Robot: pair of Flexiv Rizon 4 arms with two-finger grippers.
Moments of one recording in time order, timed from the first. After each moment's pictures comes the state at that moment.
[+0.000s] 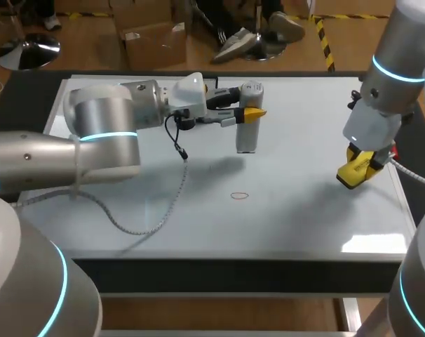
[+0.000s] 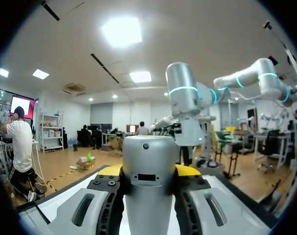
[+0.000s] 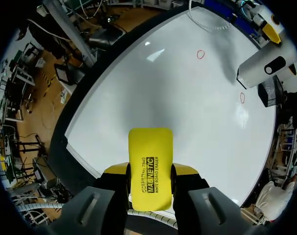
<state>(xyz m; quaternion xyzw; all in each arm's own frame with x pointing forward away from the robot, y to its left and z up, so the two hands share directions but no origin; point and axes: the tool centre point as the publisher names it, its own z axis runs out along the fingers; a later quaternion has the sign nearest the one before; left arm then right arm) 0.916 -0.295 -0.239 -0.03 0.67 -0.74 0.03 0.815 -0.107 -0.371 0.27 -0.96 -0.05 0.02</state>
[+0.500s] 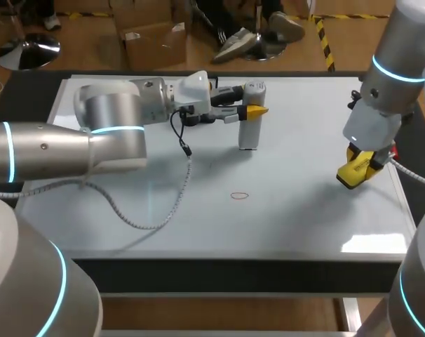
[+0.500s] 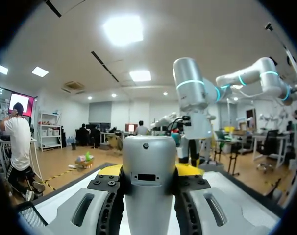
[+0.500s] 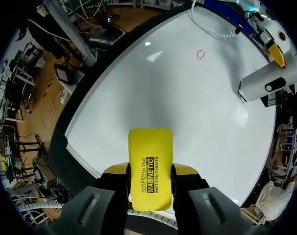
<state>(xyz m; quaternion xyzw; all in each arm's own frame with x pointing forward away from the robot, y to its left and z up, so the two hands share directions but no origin) 0.945 -0.304 -0.260 -0.03 0.67 -0.74 0.02 0.815 -0.107 -0.371 0.27 -0.96 -0.05 0.02</state>
